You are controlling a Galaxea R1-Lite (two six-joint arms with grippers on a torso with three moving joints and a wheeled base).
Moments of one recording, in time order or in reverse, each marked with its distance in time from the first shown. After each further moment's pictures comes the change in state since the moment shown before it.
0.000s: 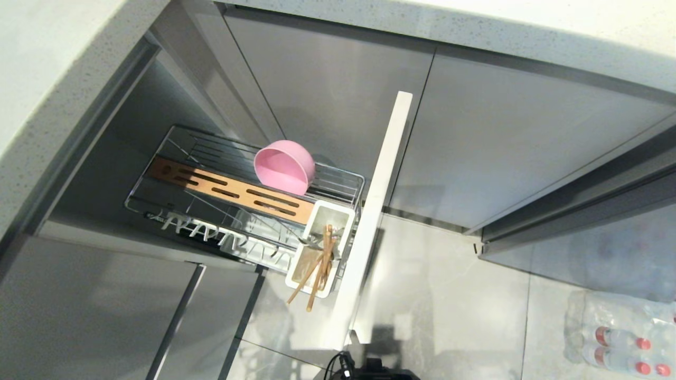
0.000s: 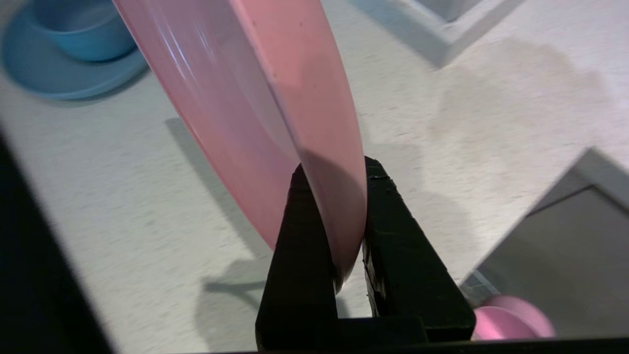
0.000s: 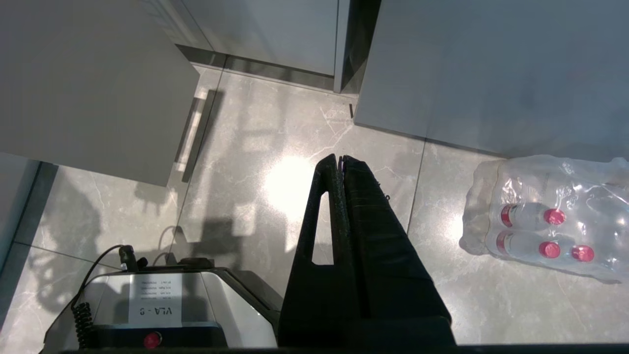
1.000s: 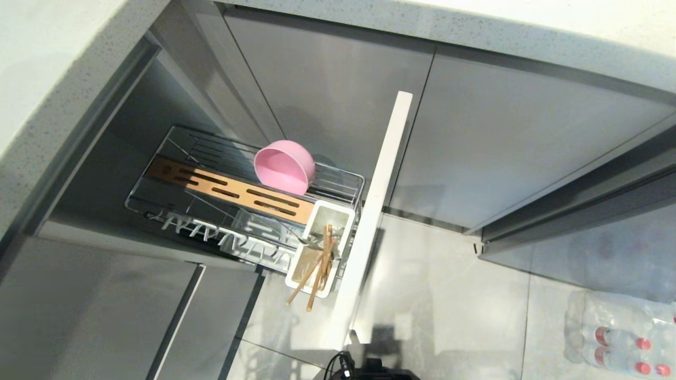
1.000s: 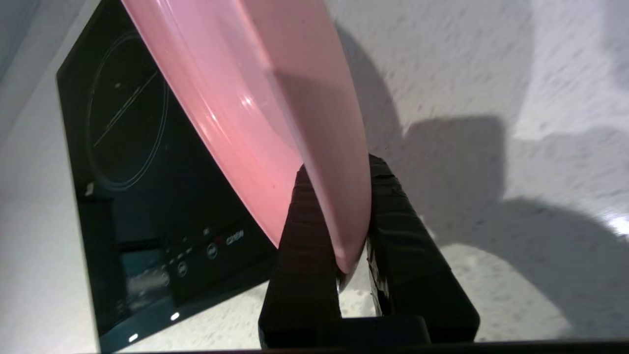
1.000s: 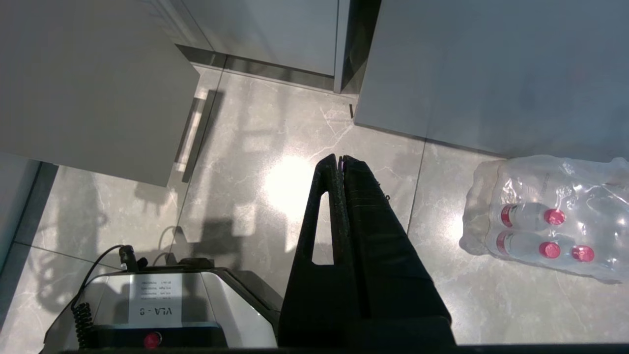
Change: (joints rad) left arm 0.510 0.187 -0.014 0.548 -0.122 -0.227; right arm 0.000 0.000 0.000 0.000 0.000 0.000
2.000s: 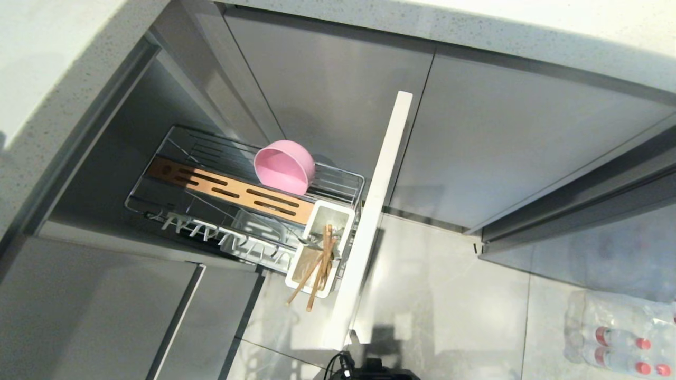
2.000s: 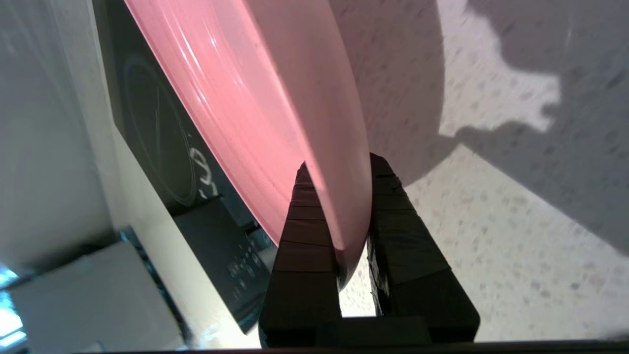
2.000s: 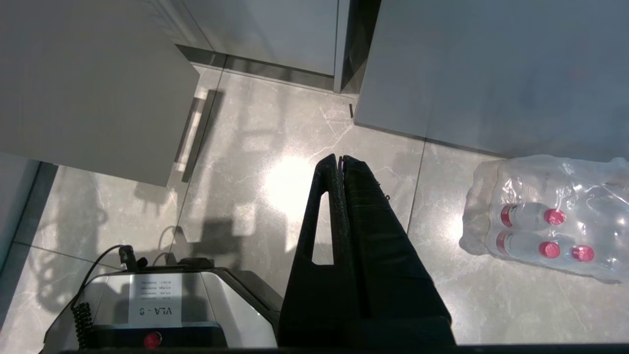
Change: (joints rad) left arm 0.030 0.124 -0.075 0.194 -0.073 0.358; right arm 0.000 0.000 0.000 0.000 0.000 0.000
